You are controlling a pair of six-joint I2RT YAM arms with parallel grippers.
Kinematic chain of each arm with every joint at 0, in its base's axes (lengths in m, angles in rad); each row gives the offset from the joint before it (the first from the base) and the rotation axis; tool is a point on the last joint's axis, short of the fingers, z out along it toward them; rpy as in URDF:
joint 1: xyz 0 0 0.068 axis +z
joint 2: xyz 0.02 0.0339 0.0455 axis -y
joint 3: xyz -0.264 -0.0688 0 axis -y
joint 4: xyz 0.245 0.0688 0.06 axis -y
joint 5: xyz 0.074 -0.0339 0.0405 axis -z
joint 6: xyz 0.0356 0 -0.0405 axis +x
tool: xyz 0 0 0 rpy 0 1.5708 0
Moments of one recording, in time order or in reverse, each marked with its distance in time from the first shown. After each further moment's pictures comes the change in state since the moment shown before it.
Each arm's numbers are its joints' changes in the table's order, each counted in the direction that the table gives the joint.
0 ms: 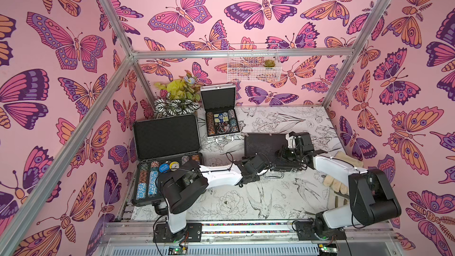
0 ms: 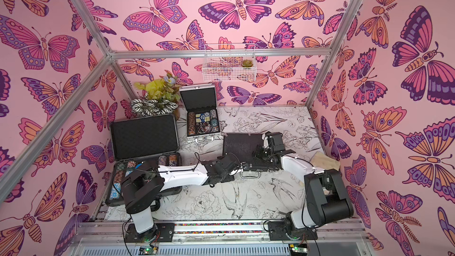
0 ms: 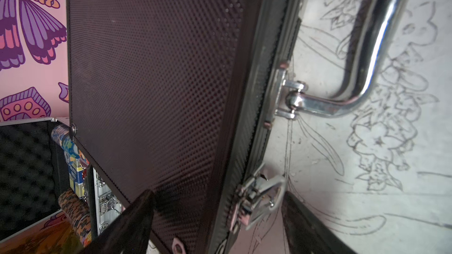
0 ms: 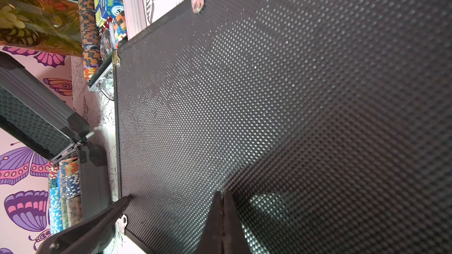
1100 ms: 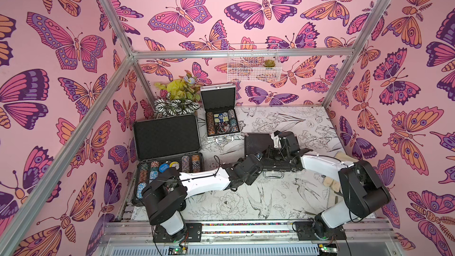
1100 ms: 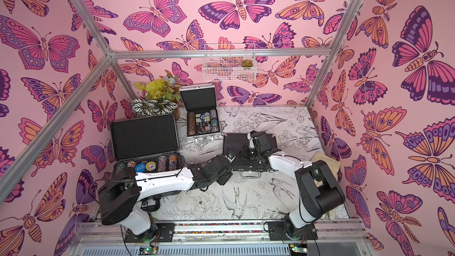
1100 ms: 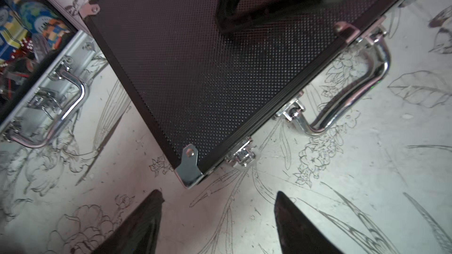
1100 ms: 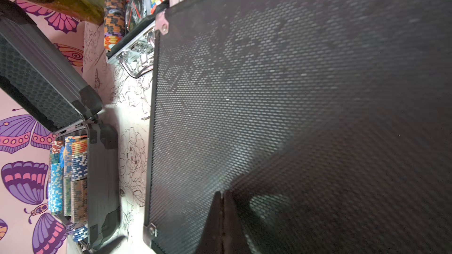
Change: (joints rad) left arm 0.000 0.198 -0.132 -0.011 0.041 -0.633; right arm 0.176 -0.080 0.053 0.079 0.053 0.035
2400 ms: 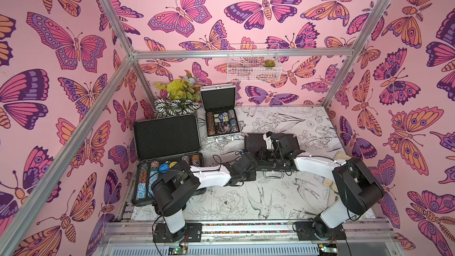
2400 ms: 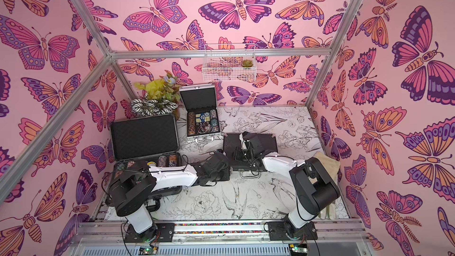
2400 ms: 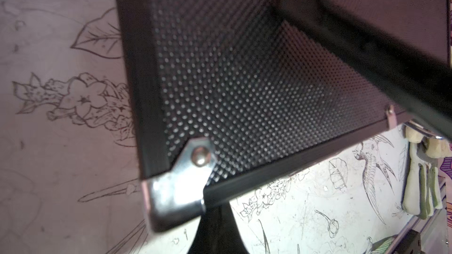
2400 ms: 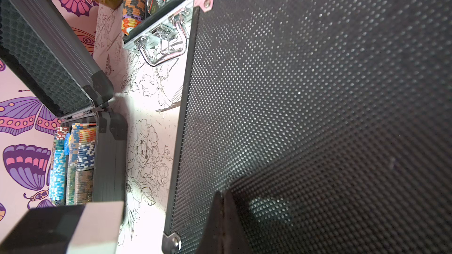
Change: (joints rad) left arm 0.095 -0.104 -0.056 0.156 0.336 -0.794; right arm 0.119 -0.062 0.026 0.086 0.034 0.022
